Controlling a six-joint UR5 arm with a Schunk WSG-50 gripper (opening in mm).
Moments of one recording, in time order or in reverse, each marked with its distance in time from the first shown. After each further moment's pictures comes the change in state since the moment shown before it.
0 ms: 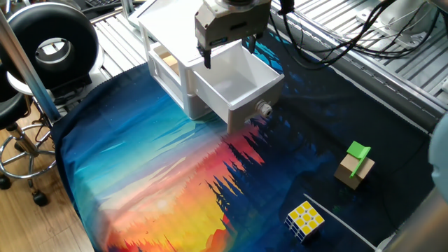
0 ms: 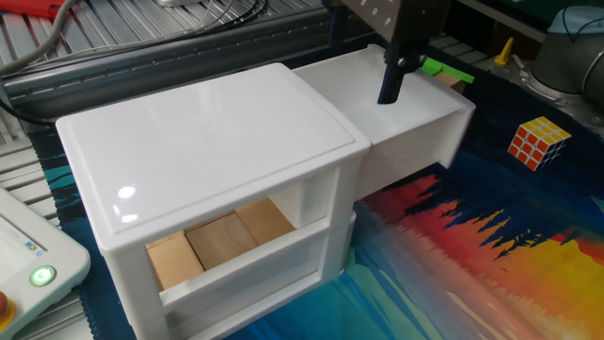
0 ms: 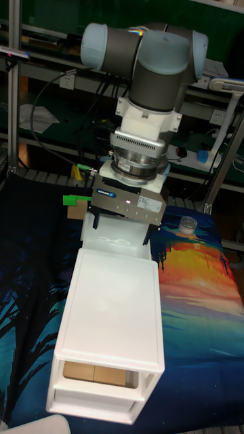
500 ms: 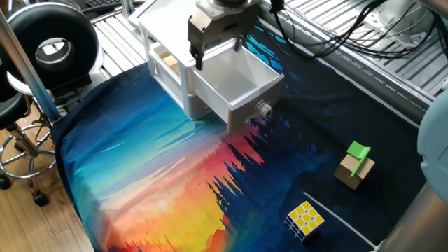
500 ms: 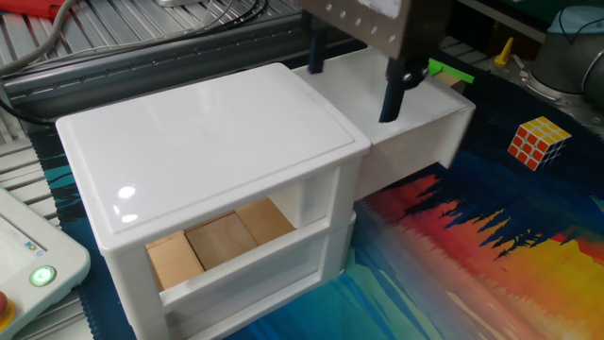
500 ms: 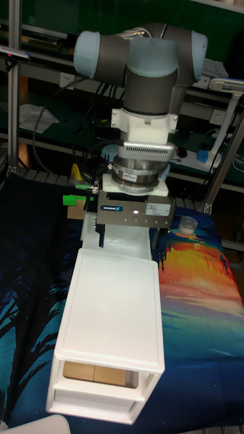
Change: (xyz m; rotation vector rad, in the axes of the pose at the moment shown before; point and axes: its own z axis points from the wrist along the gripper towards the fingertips) arm -0.032 0.037 -0.005 -0.154 -0.115 -0.337
